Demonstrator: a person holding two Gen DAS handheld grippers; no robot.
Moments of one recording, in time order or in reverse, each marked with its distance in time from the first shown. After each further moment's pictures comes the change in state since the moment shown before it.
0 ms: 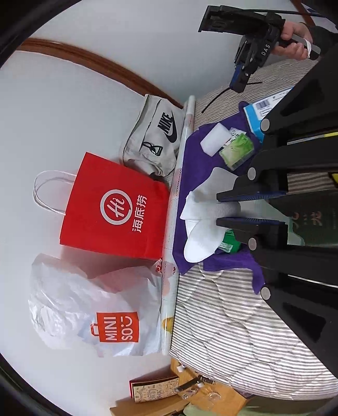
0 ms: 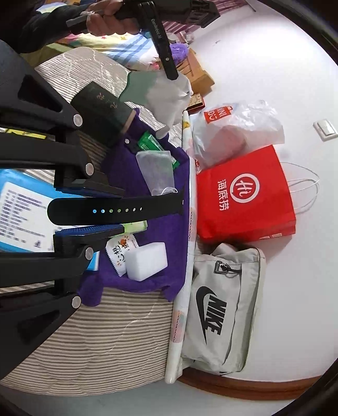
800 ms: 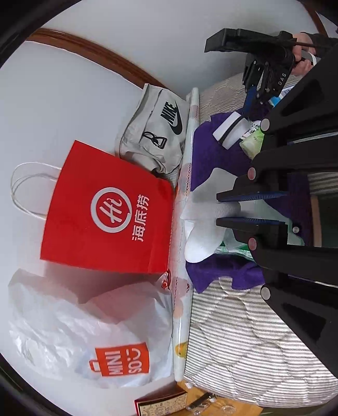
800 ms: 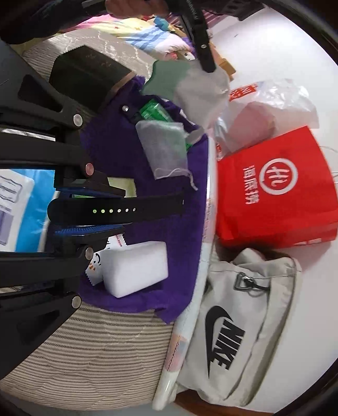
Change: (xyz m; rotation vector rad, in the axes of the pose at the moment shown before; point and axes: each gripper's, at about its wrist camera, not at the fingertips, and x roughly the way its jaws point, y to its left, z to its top) left arm 0.078 -0.003 0.040 0.016 0.060 -0.020; right arm 0.100 -0.018 0.023 -0.046 0.150 -0.020
